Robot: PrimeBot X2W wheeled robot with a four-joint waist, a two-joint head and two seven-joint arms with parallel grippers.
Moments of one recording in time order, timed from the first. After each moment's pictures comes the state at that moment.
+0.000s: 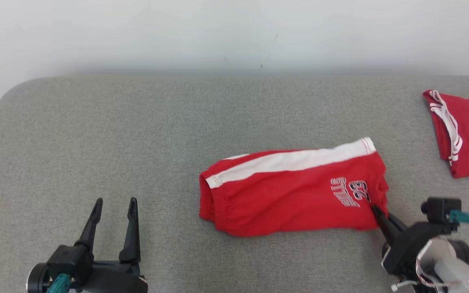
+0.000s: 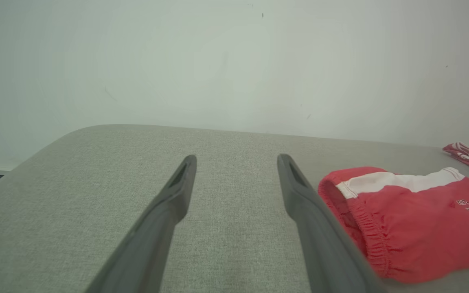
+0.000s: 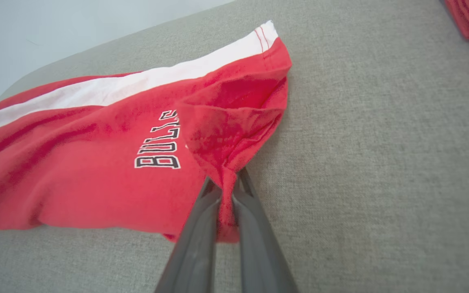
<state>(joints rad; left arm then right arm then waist) -0.14 0.07 -0.03 0.23 -0.20 -0.13 -0.26 -0.48 -0.47 0.68 0.72 1.00 0.13 -0.10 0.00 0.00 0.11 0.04</state>
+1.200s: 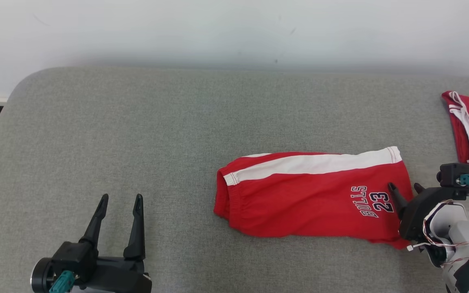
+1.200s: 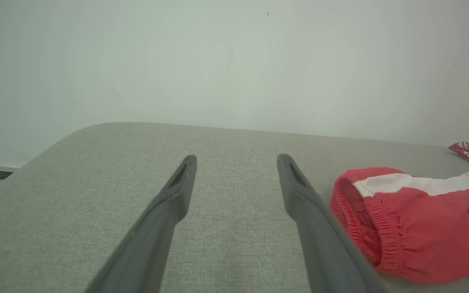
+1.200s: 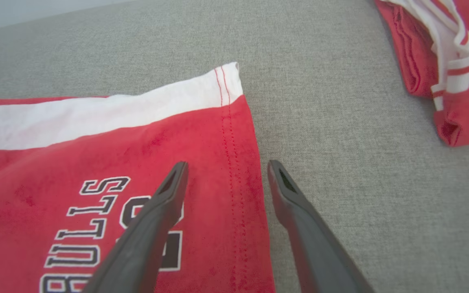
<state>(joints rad) -0.14 0.07 -0.06 0.22 -0.21 -0.13 -0.26 -0.62 -0.39 0.42 0.98 0.70 0.13 0.04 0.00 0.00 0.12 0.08</state>
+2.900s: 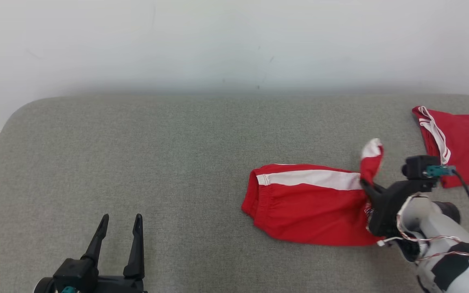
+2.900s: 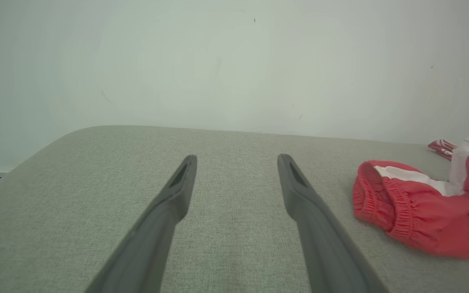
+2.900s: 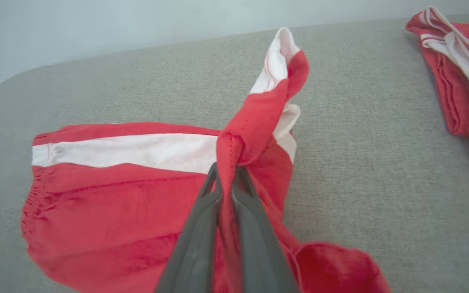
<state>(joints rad) -0.09 0.08 -0.05 0.23 -0.21 -0.13 -0.26 -0.66 -0.38 0.62 0.90 0.88 0.13 0.09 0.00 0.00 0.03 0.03</state>
